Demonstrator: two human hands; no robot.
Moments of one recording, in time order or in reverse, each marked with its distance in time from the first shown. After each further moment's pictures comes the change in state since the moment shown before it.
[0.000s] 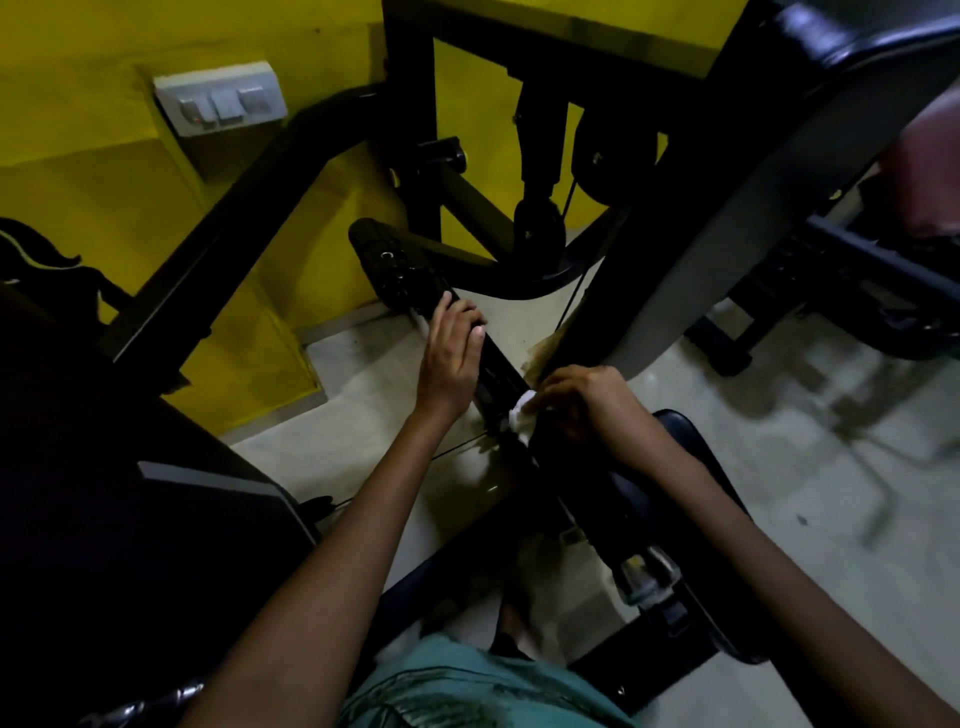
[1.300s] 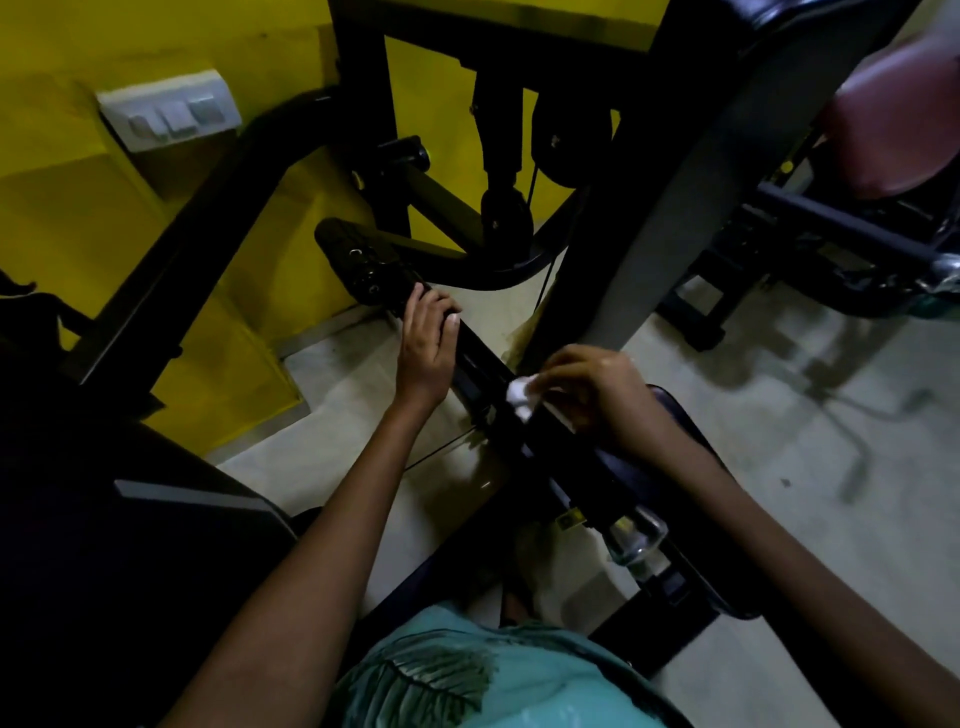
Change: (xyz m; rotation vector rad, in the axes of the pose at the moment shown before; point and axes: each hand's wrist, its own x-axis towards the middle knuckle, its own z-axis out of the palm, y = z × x) left_hand 0.001 -0.008 0.001 -0.022 -0.018 0.043; right_hand -0.030 0.003 0.001 -0.011 0.132 -0.011
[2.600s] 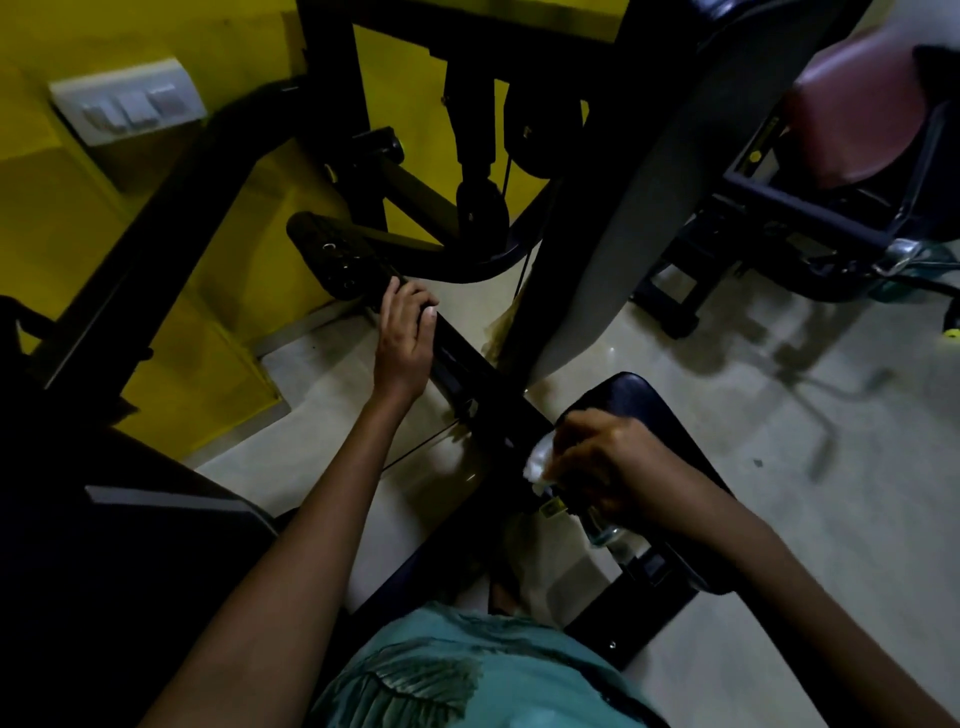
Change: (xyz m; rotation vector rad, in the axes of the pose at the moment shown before) left_hand -0.001 0.001 -0.002 -0.009 -0.024 -0.003; right_hand -0.066 -0.021 -0.012 0.046 -0.211 0.063
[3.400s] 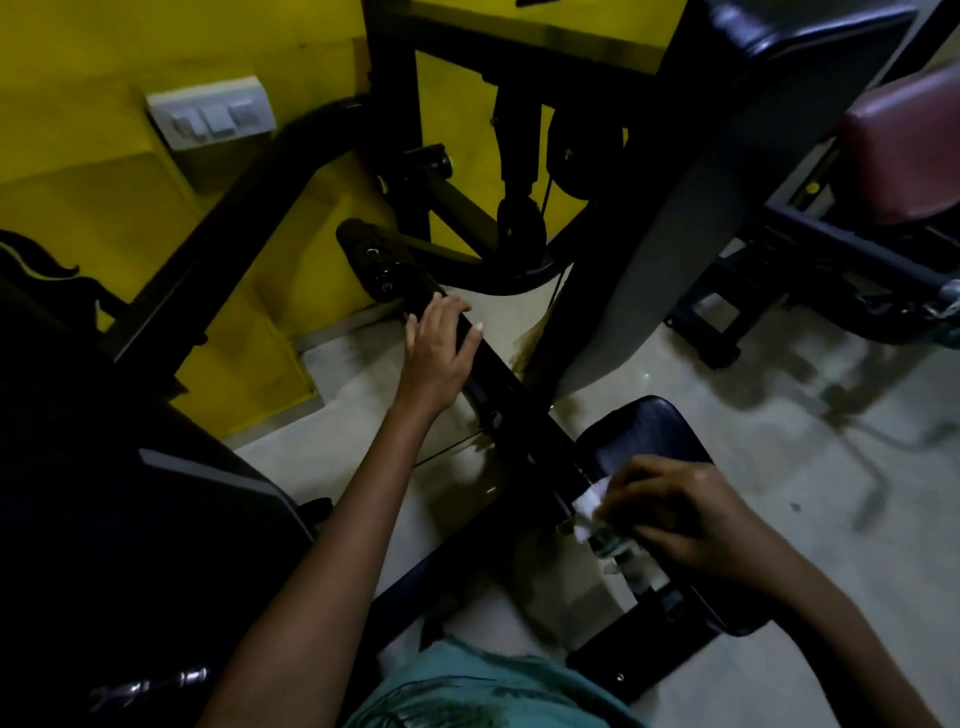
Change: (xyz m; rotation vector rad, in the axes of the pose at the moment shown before) left_hand -0.015 0.038 -0.015 0.205 -0.095 -0.038; right_hand -0.037 0.017 -0.002 0.161 0.126 -0.075
